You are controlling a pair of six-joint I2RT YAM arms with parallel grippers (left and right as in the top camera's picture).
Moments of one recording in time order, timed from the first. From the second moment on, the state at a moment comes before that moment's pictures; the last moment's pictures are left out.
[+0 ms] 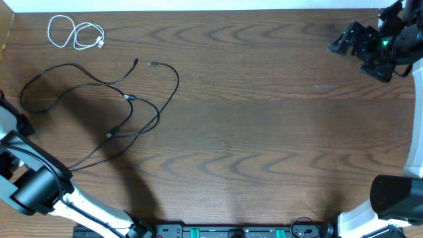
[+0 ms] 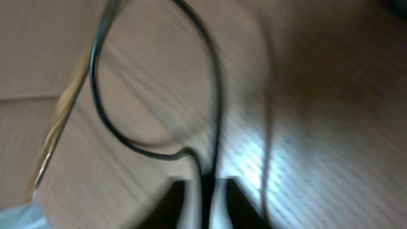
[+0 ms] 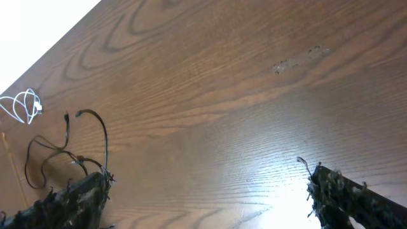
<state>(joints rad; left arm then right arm) 0.83 2.07 1.55 -0.67 -0.35 0.27 -0.15 1.76 1.99 -1.36 -0.37 0.38</state>
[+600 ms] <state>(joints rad) 0.83 1.81 1.54 -0.61 -0.25 0.04 -0.15 1.76 1.99 -1.36 -0.37 0.38</state>
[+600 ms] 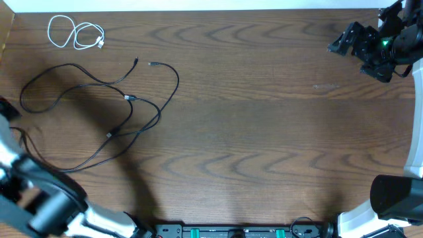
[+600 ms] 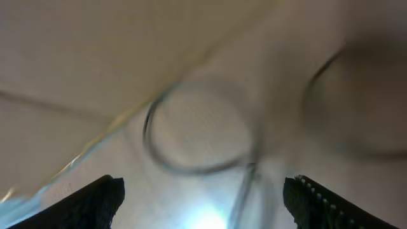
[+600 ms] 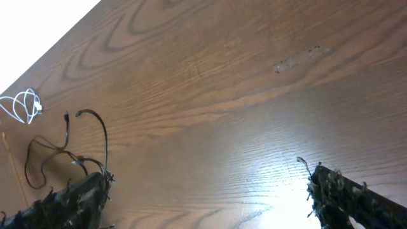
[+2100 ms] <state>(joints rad) 0.00 2.02 1.51 -1.16 0.02 0.15 -0.15 1.76 1.99 -1.34 -0.37 0.38</state>
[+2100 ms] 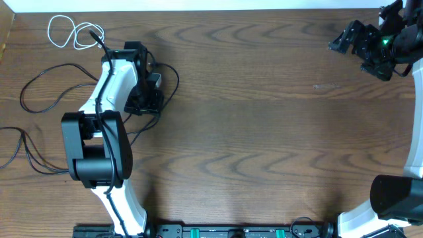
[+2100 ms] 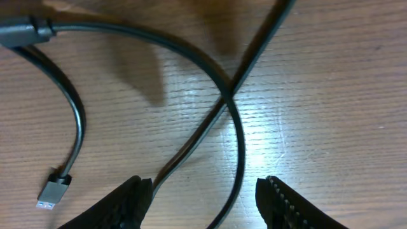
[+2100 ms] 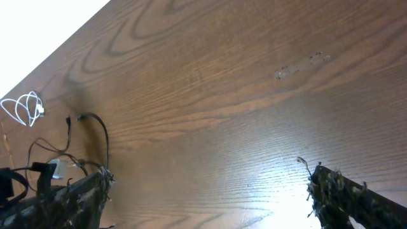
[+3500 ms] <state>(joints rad) -0.01 1.93 1.41 -0.93 0.09 0.17 -0.15 1.76 1.99 -1.34 -0.37 0.38</state>
